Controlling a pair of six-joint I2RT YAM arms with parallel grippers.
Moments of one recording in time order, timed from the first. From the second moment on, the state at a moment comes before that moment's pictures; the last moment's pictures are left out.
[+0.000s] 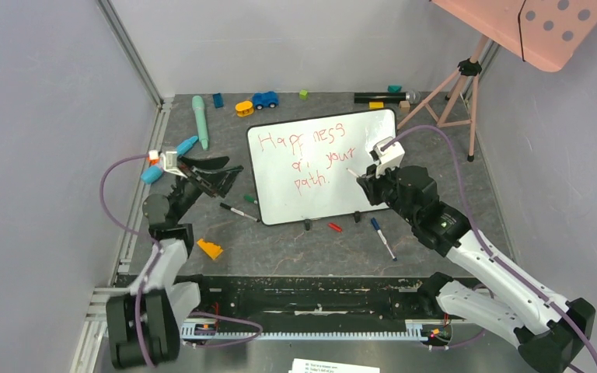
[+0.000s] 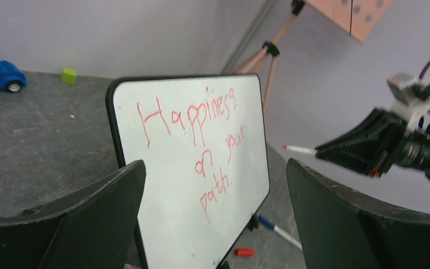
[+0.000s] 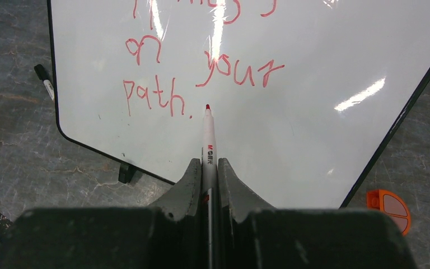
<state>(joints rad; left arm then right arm) 0.16 1.07 0.31 1.19 0.86 -0.85 0.66 0.88 0.79 -0.23 0.14 0.05</state>
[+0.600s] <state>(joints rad) 0.16 0.47 0.16 0.29 0.26 -0.98 0.66 0.83 0.80 -0.31 0.14 0.06</state>
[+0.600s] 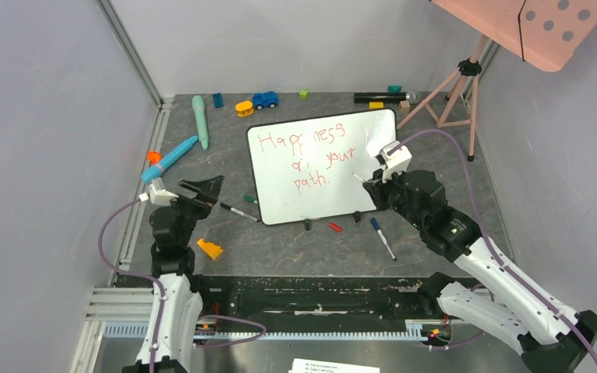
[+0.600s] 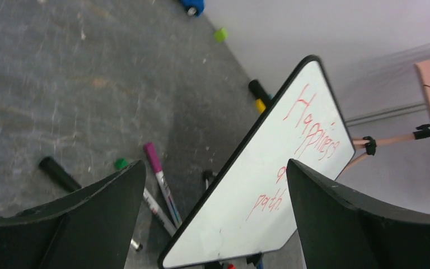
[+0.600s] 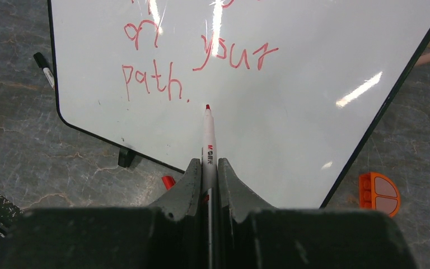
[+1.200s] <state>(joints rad) -0.37 0.50 0.55 -0.56 0.02 -1.10 0.66 0.73 0.74 -0.46 0.32 0.15</state>
